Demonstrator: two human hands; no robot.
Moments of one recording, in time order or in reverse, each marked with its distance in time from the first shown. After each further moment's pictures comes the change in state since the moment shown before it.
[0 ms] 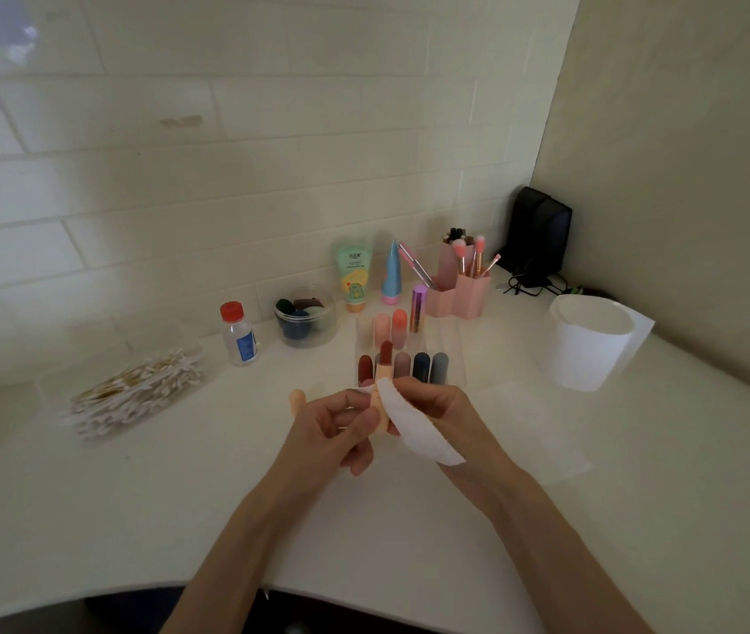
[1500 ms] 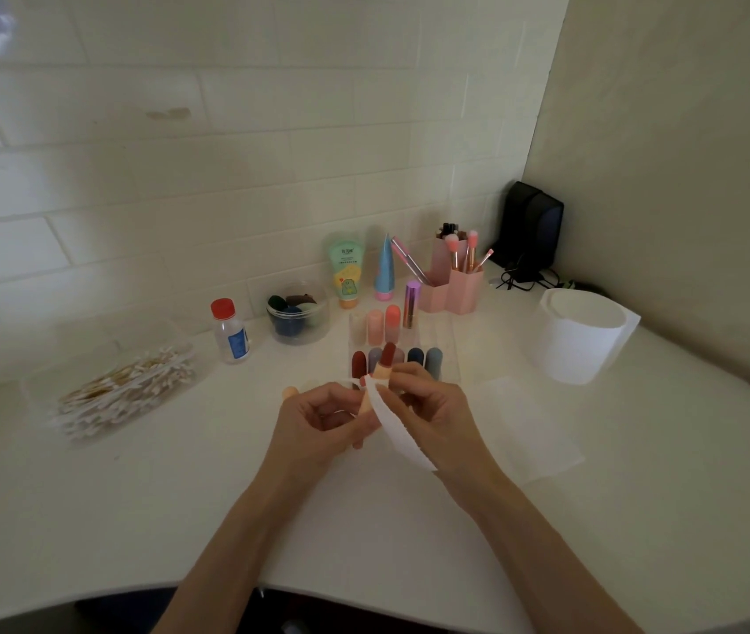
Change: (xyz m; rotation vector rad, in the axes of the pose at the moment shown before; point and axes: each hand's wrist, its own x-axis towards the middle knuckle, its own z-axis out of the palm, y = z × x) left_hand 0.008 -0.014 -0.002 0.016 0.165 0.027; right_hand 0.001 0.009 0.008 -0.168 0.118 -0.301
